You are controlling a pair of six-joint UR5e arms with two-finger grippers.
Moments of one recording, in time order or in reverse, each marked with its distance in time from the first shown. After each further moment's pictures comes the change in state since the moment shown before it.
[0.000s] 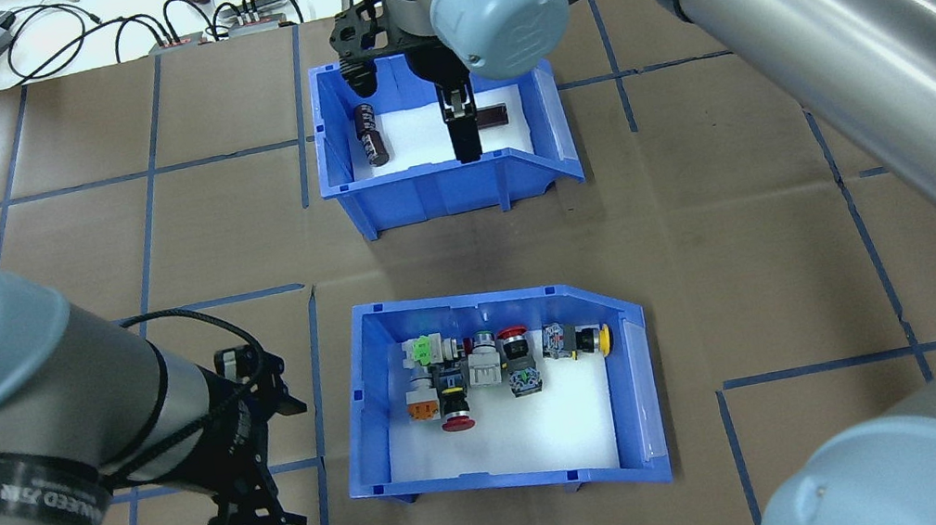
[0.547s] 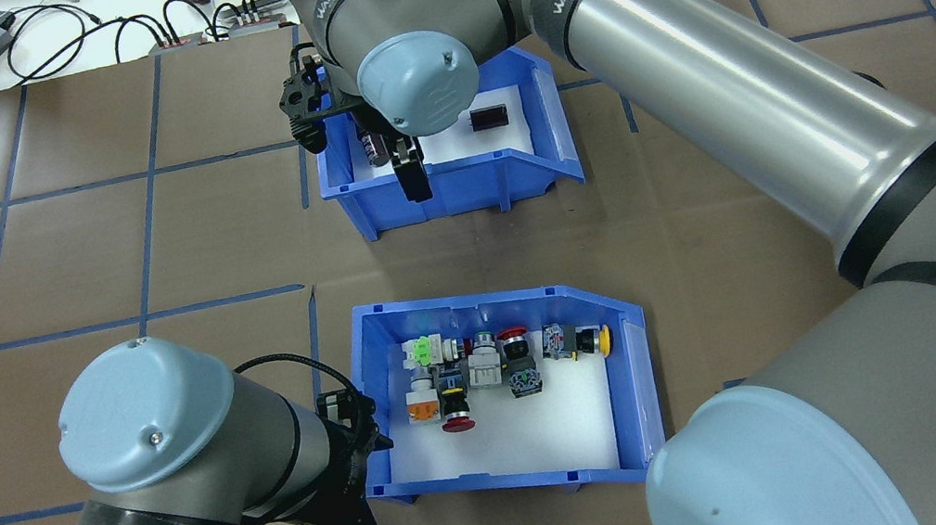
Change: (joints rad) left arm -0.172 -0.083 -0.114 0.216 -0.034 -0.145; right arm 0.066 0.136 -0.057 -0.042 -0.011 0.001
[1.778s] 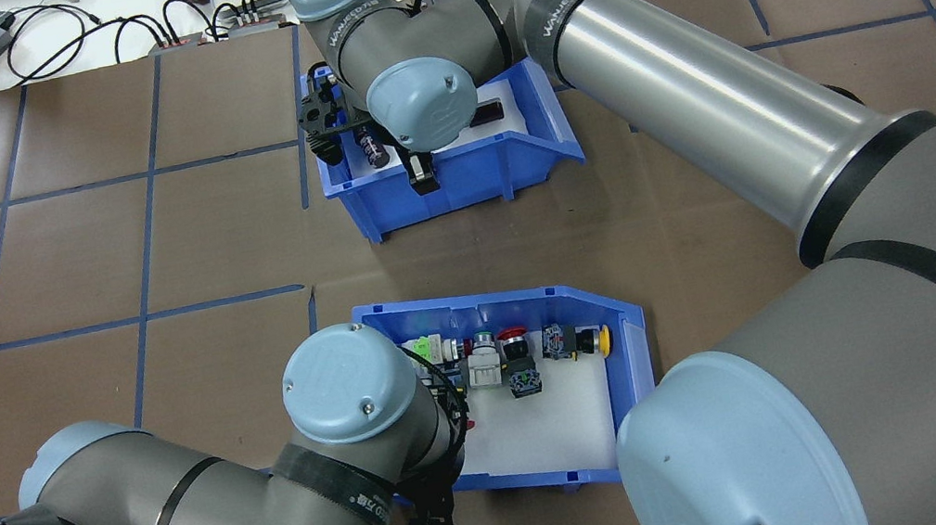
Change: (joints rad) left arm -0.182 -0.283 -0.005 0.253 0.089 -0.032; right arm -0.010 0.037 -0.004 -0.032 -0.051 -0.010
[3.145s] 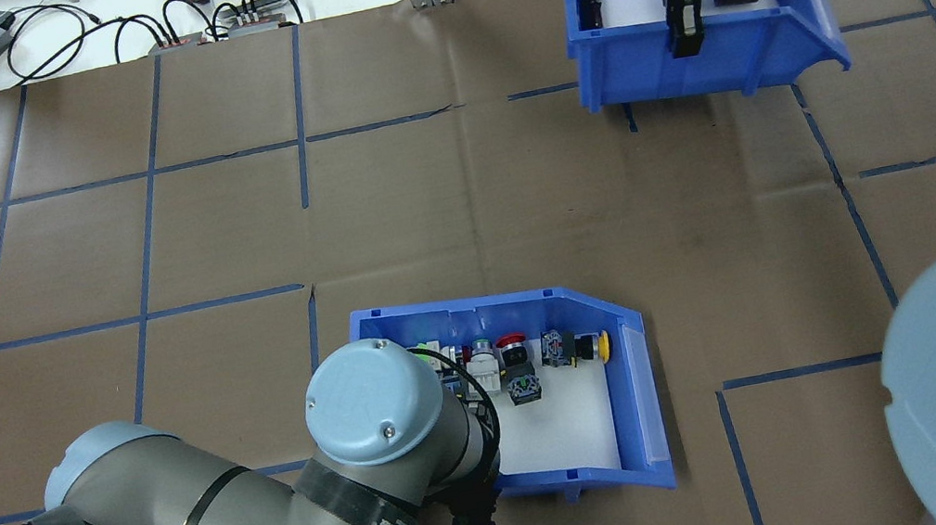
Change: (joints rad) left arm -0.047 0.018 0.016 0.056 -0.046 -0.036; right arm -0.475 -0.272 0.233 0.017 -0.029 -0.214
